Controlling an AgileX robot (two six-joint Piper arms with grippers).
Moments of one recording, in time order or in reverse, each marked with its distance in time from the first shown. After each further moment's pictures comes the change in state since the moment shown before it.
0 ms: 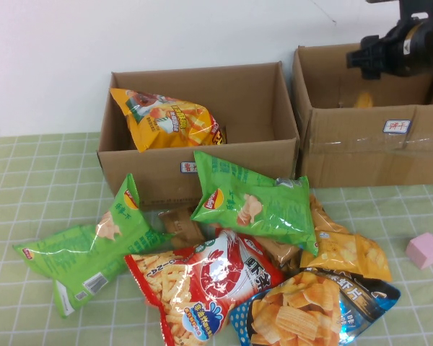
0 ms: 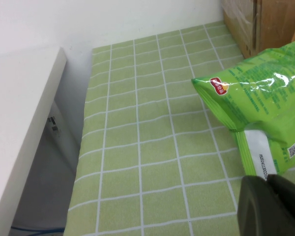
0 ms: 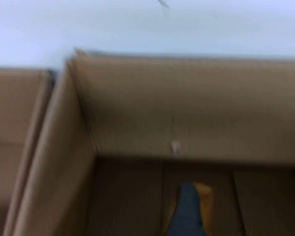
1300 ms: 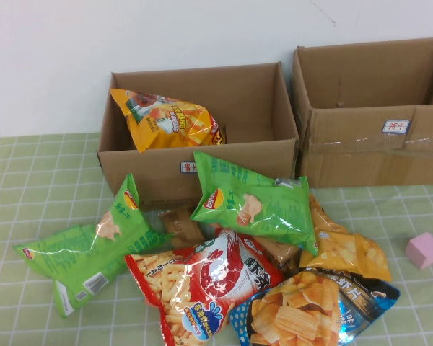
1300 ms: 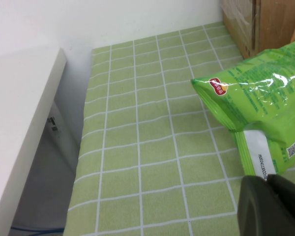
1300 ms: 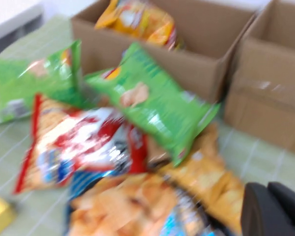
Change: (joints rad) right arm 0.078 -1.535 1.063 0.736 0.272 -0.781; left arm 0.000 0.000 0.000 0.000 0.000 0.000
